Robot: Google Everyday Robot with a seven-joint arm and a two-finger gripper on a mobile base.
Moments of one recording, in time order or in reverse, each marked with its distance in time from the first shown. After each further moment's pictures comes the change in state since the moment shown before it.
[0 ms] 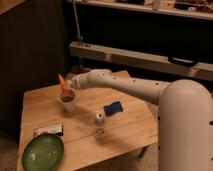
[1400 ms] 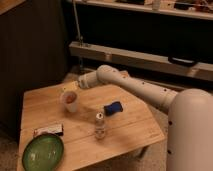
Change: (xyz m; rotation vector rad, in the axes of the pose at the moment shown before) arm 0.009 -0.008 -0.026 -0.107 0.073 -0.140
